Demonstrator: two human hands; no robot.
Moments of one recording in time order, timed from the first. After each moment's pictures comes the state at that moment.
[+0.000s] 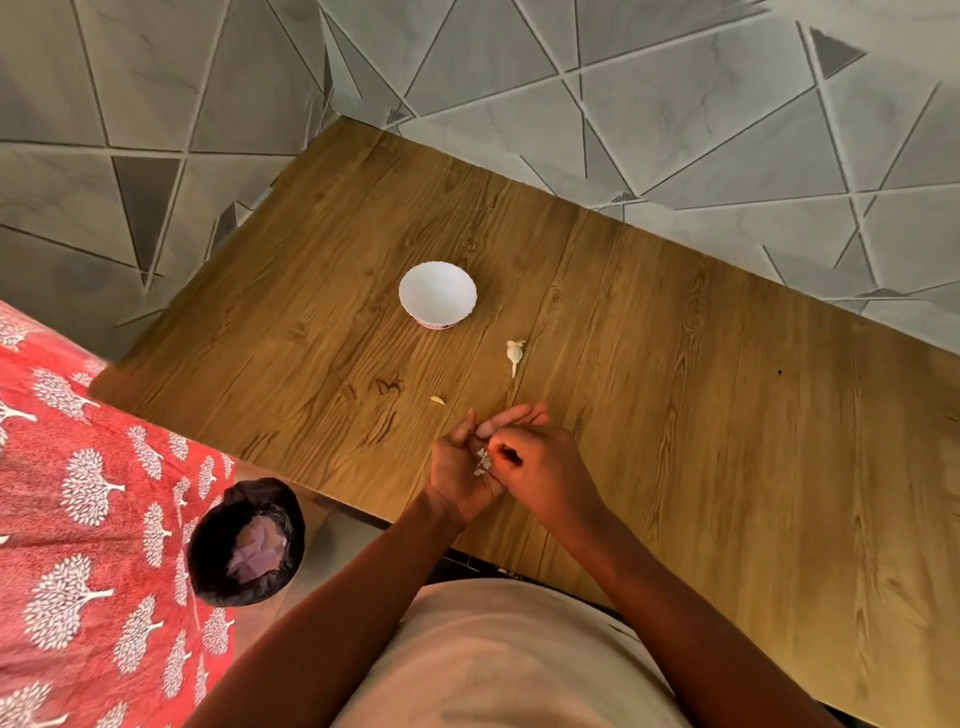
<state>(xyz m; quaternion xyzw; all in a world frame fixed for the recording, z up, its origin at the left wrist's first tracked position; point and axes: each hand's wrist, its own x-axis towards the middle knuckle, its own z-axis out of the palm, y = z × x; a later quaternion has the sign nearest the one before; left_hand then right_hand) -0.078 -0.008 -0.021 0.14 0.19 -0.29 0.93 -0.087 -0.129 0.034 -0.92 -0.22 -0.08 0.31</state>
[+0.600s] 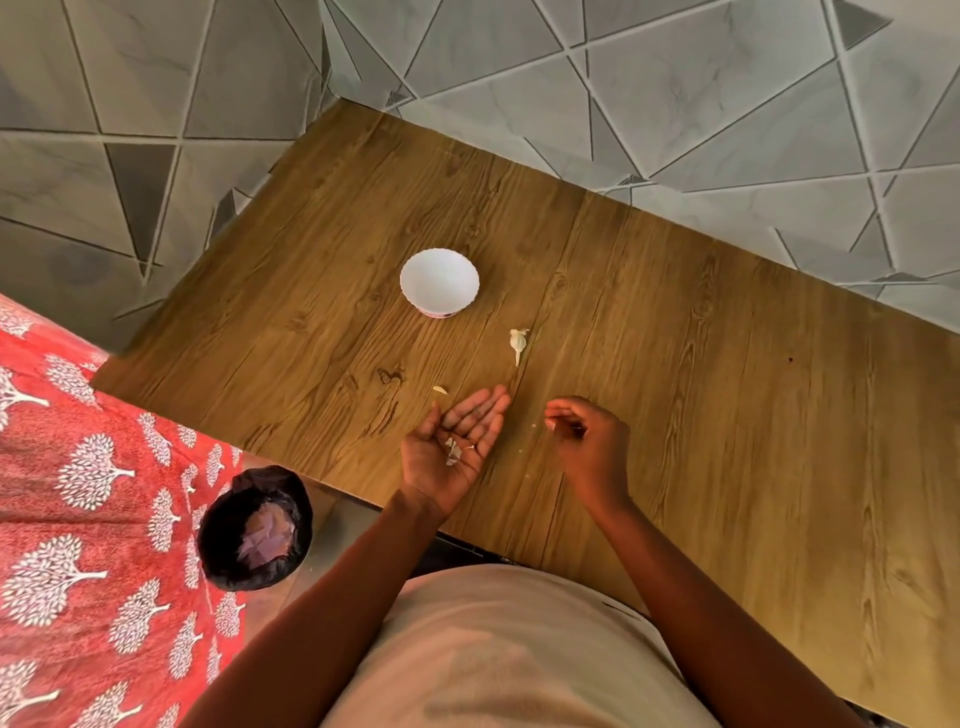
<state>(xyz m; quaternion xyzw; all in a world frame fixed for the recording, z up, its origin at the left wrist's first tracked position) -0.081 0.017 -0.027 0.08 0.21 -0.20 0.95 -0.074 -0.170 0.008 -0.88 0.05 -0.04 0.47</state>
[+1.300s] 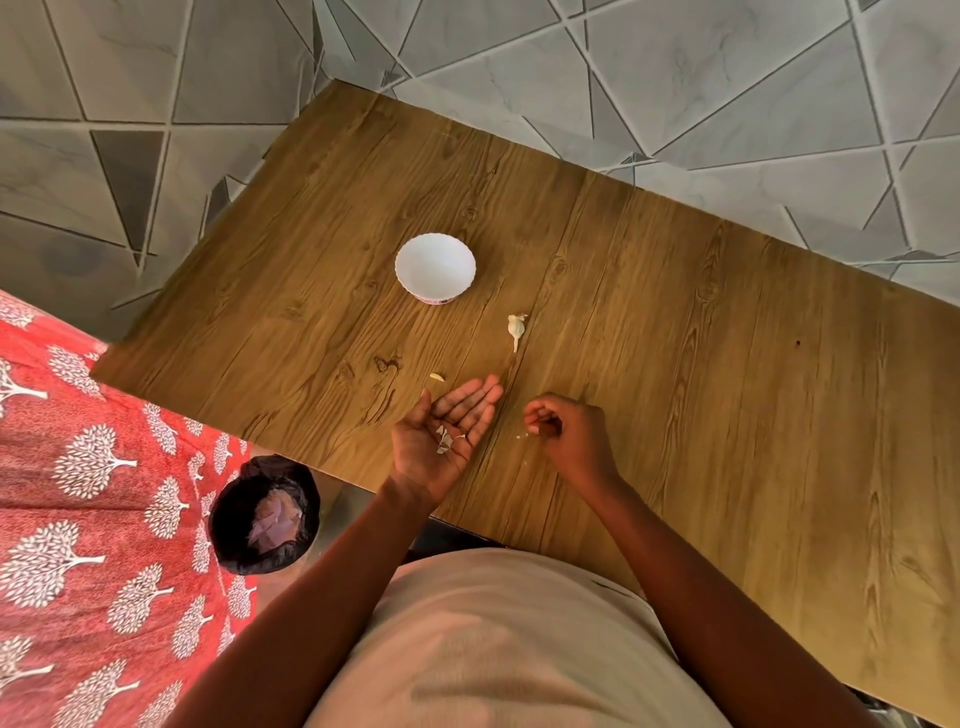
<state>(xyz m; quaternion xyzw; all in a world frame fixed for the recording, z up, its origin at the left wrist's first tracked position) -0.084 0.022 -0.022 0.14 0.22 -0.19 0.95 -0.068 -0.175 -0.014 -0.90 -0.05 0.05 0.43</state>
